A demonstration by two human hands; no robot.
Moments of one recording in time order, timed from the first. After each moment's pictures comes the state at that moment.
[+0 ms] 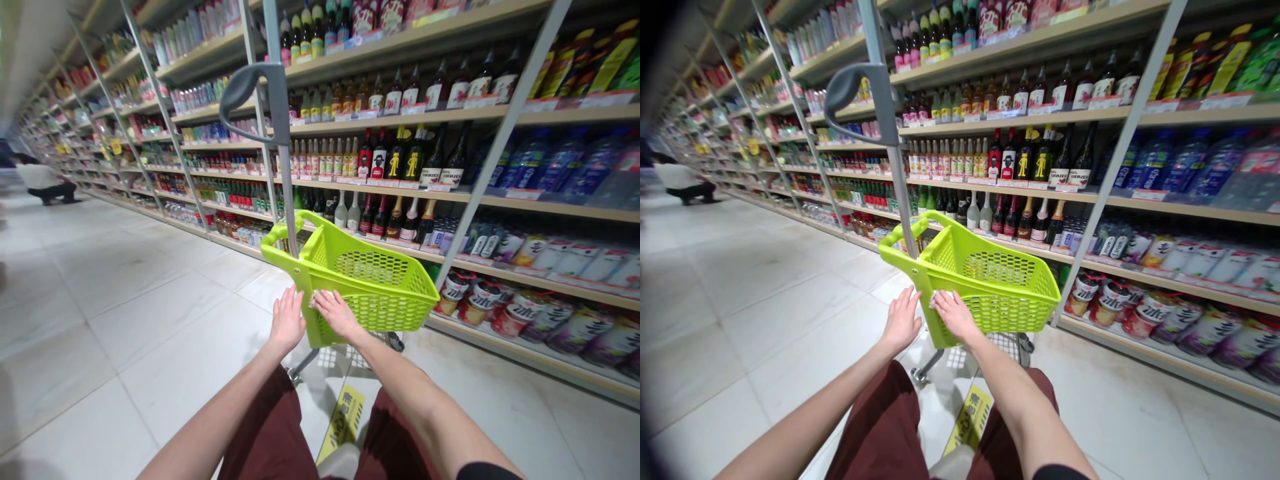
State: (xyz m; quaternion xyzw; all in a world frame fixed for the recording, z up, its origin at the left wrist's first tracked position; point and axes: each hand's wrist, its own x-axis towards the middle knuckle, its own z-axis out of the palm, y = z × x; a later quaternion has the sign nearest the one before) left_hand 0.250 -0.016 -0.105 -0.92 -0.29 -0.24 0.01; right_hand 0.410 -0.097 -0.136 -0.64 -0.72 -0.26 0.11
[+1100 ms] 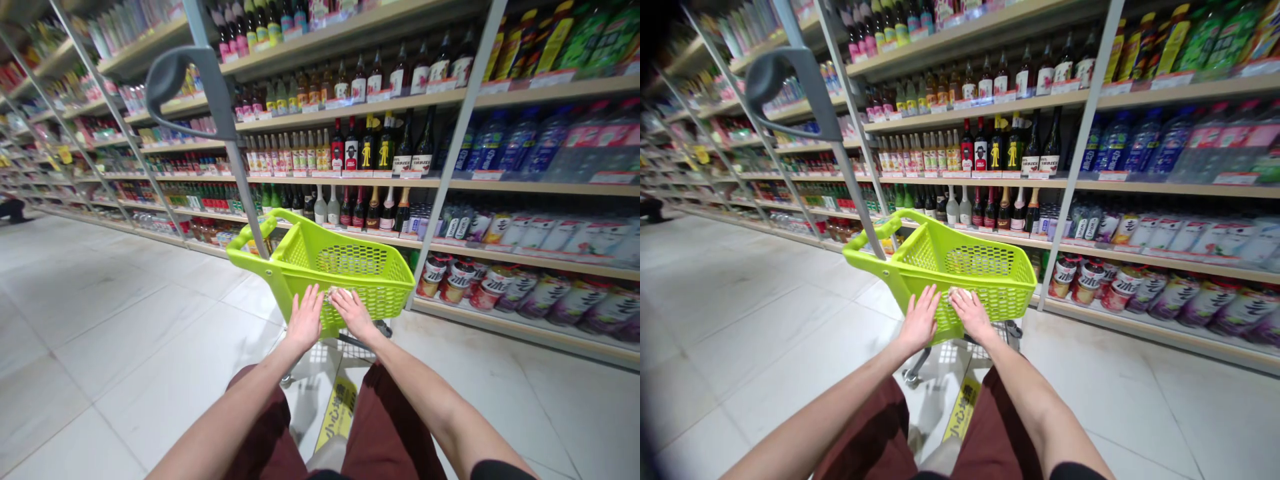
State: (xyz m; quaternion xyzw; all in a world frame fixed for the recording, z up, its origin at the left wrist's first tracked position) left_hand 0.315 -0.074 -0.104 -0.97 -0.16 -0.17 0.06; right_hand 0.470 -0.176 -0.168 -0.70 -0.64 -0.30 0.13
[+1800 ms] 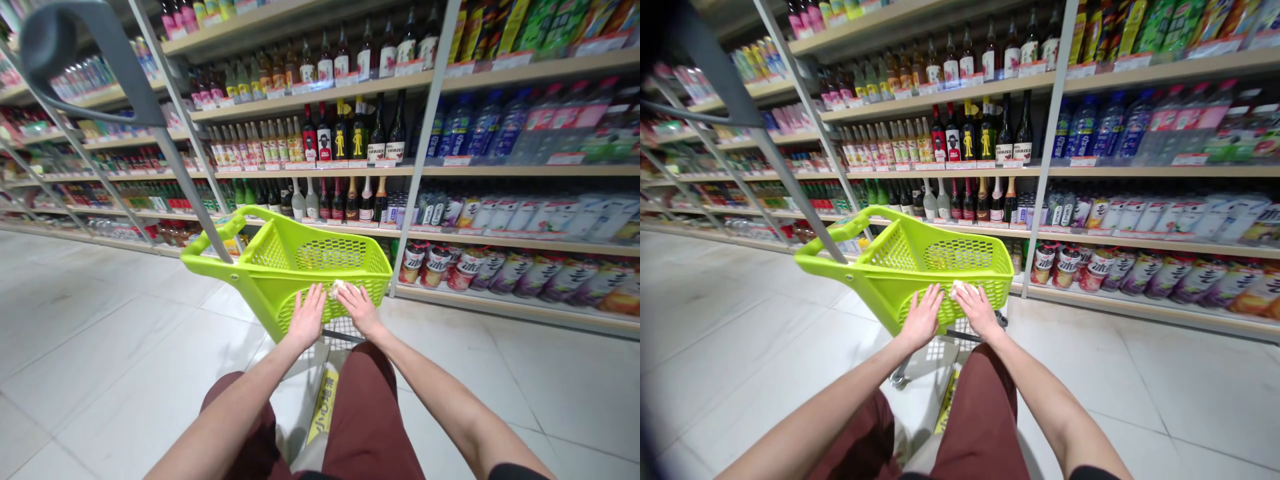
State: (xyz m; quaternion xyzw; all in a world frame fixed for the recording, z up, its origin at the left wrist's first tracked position) left_hand 0.369 -0.108 -0.120 -0.98 -0.08 -0.13 0.08; right_hand 0.512 -0.241 -0.179 -0.73 -0.58 -0.33 0.16
